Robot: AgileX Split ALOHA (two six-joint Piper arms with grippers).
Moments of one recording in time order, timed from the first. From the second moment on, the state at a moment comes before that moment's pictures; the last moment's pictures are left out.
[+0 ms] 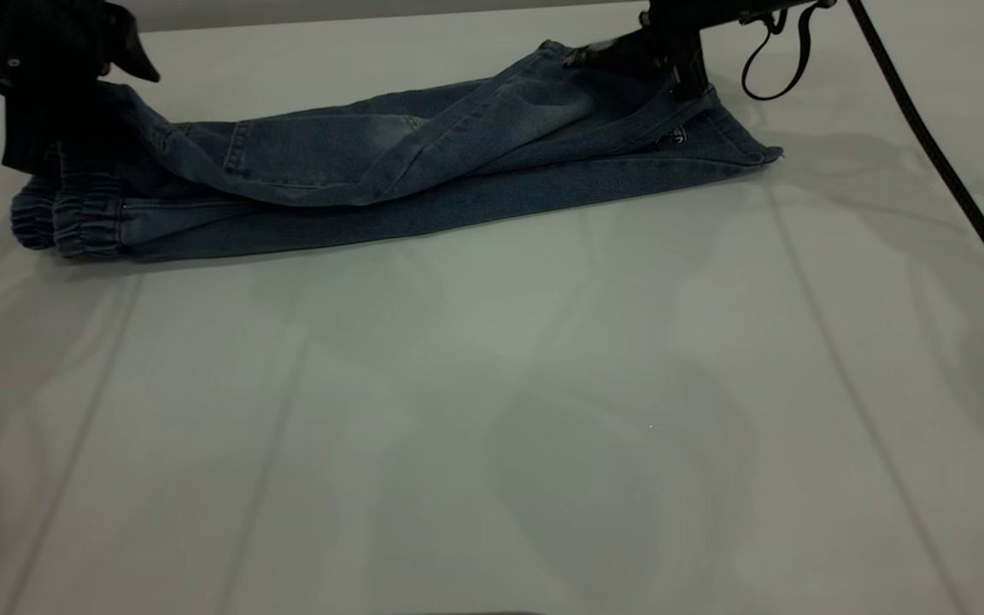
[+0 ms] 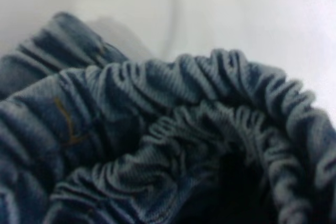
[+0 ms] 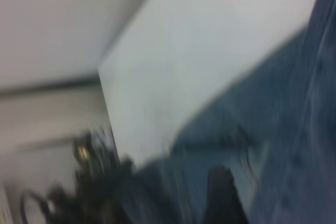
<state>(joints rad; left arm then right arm) -0.02 2.09 -1.13 -1.42 -0.09 0.09 0.11 2.54 -1.72 1.69 0.86 -0.63</state>
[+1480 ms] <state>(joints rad) -0.02 2.07 -1.14 -1.41 0.10 0.64 0.32 2.54 -1.72 1.39 0.90 -0.63</state>
